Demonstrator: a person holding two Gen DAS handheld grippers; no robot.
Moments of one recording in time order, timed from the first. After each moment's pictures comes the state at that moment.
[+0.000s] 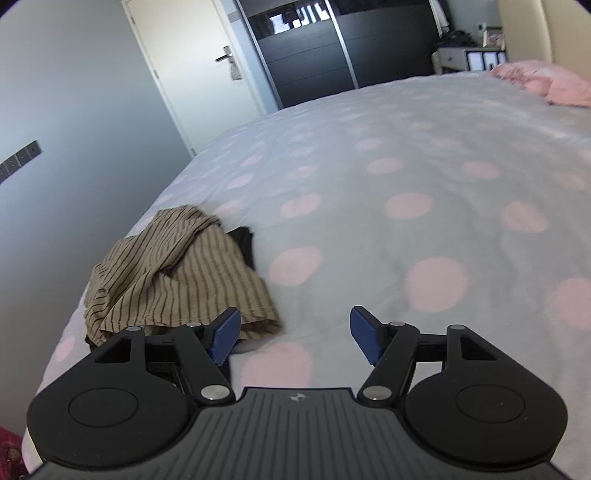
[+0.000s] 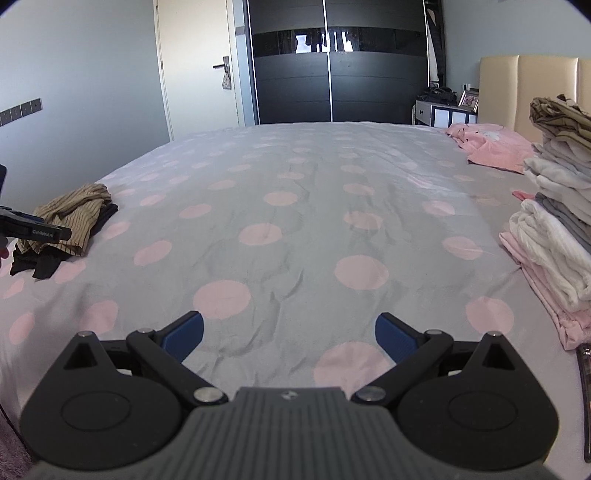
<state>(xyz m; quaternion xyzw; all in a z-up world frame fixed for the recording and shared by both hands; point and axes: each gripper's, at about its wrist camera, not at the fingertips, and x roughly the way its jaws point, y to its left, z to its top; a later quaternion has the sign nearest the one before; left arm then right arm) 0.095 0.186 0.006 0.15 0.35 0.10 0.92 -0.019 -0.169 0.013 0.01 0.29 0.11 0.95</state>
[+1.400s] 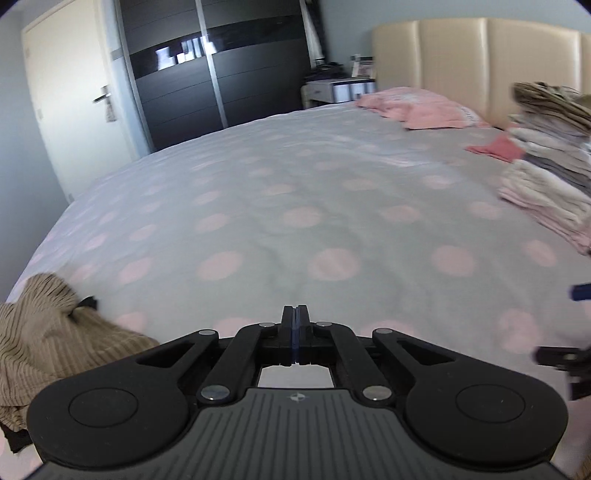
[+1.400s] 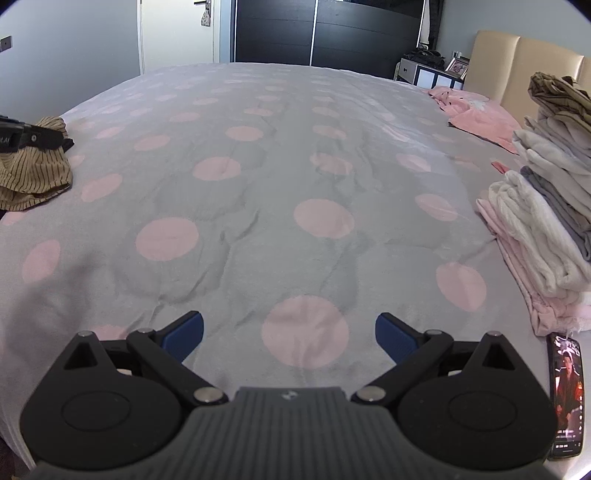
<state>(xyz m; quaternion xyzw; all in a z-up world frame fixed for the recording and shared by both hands) 0.062 0.054 0.048 0.14 0.32 -0.14 0.93 0.003 -0.174 -0.008 -0.06 0.38 0.05 0.92</state>
